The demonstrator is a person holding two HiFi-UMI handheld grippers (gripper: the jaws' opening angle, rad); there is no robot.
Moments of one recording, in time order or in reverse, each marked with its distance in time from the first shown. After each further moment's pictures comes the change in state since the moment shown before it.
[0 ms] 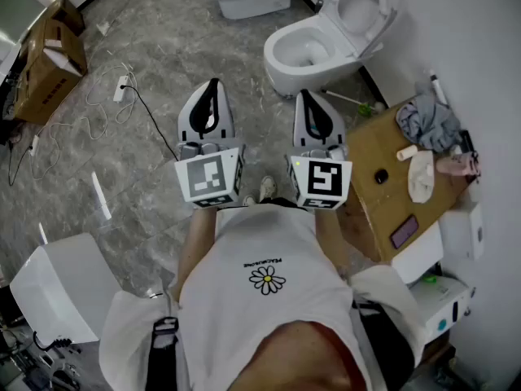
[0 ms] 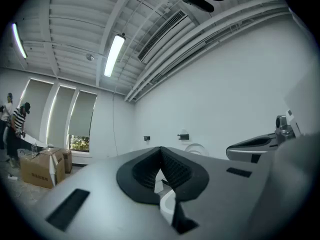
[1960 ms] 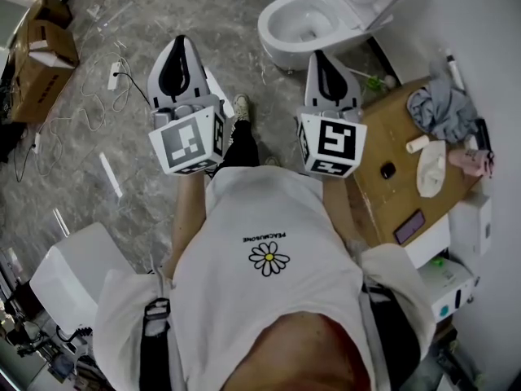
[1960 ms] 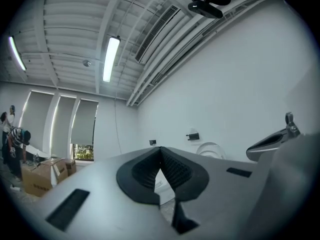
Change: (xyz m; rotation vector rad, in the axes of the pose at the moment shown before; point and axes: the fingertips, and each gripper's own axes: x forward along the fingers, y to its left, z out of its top) left arm 0.127 0.014 -0.017 0.086 -0.051 0.072; right arm 0.097 -0.101 -0.050 0.052 0.078 -0.085
